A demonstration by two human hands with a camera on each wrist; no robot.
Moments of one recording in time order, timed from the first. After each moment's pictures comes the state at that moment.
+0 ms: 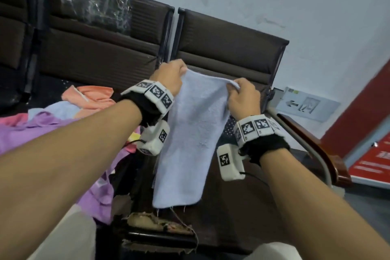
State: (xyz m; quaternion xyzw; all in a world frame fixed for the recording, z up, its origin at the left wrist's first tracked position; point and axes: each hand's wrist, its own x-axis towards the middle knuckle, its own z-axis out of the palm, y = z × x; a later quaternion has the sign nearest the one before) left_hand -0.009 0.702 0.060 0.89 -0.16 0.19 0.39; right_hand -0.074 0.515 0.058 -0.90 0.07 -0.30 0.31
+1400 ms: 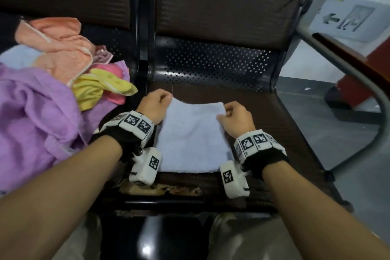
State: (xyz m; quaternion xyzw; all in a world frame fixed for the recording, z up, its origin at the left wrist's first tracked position) left_hand -0.004 0.678 -0.175 0.90 -0.07 -0.05 0.43; right_hand -0.069 0.466 -0.162 -0.91 0.21 0.01 0.35
